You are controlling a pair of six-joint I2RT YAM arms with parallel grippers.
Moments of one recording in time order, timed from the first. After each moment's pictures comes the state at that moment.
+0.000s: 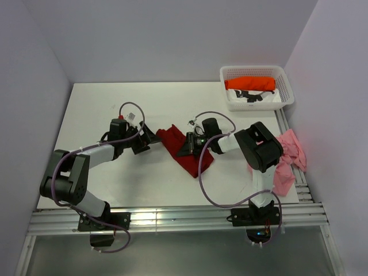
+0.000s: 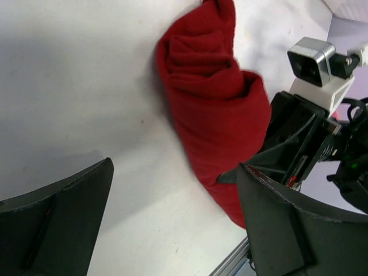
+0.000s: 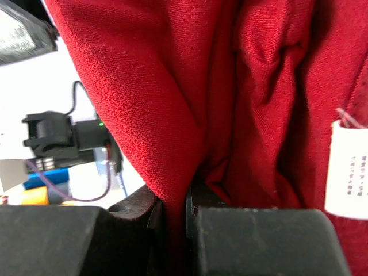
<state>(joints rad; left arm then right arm) -0.24 1.54 0.68 0.18 0.49 -0.78 0.48 1.95 0.84 0.41 -0.87 0.68</state>
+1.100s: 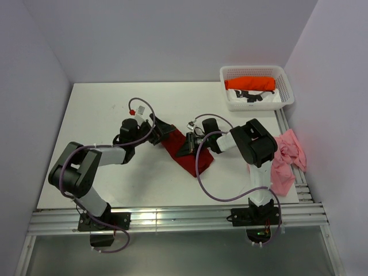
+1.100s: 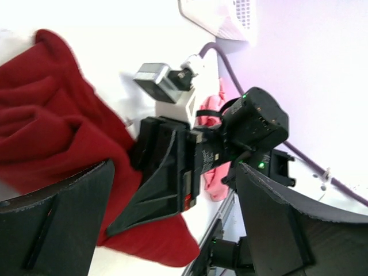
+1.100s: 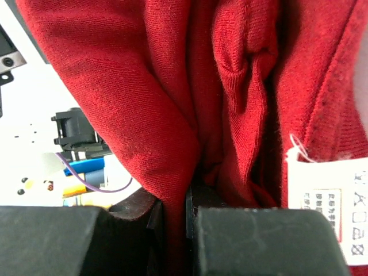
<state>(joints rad) -0.41 1.62 0.63 0.73 0.45 -1.09 0.44 2.05 0.88 0.49 -0.99 0.79</state>
